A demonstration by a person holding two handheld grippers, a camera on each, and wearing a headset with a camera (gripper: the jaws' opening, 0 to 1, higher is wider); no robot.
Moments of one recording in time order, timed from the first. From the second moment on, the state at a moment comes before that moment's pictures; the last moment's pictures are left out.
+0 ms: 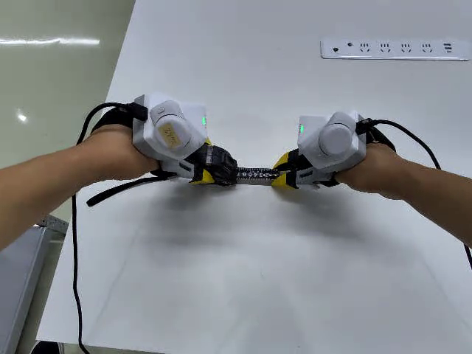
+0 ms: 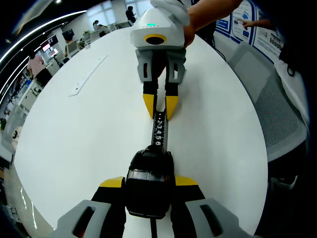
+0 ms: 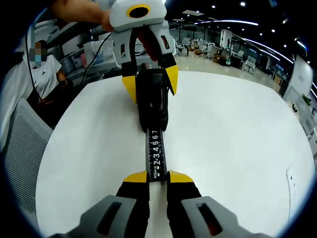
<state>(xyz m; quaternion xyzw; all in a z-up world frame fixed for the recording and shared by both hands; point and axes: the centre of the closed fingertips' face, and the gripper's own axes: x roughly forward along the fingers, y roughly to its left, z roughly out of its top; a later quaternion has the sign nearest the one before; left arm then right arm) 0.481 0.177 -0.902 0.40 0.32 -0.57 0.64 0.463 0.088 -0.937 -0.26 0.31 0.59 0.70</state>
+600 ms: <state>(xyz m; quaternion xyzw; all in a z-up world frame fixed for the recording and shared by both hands) 0.481 0.176 -0.902 0.40 0.32 -0.58 0.64 0.461 0.070 -0.937 -0.26 0.32 0.58 0.71</state>
